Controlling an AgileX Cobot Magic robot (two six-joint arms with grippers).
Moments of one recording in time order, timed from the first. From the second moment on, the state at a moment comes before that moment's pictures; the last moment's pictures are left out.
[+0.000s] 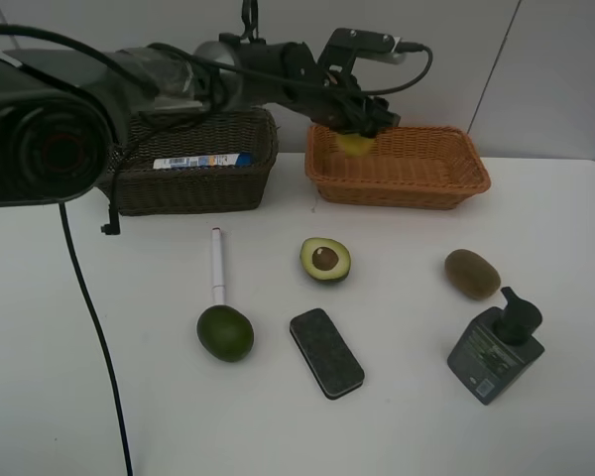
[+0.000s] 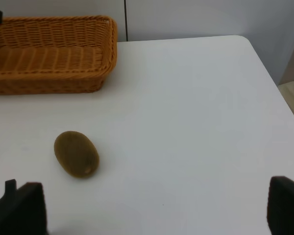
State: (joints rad) left arm -0.63 2.52 -2.15 -0.27 0.20 0.23; right arm 0.01 0.00 -0.51 -0.16 1.06 0.12
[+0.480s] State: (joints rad) left arm -0.62 2.35 -2.16 -0.27 0.55 0.16; right arm 0.01 0.00 -0.51 -0.16 1.06 0.12
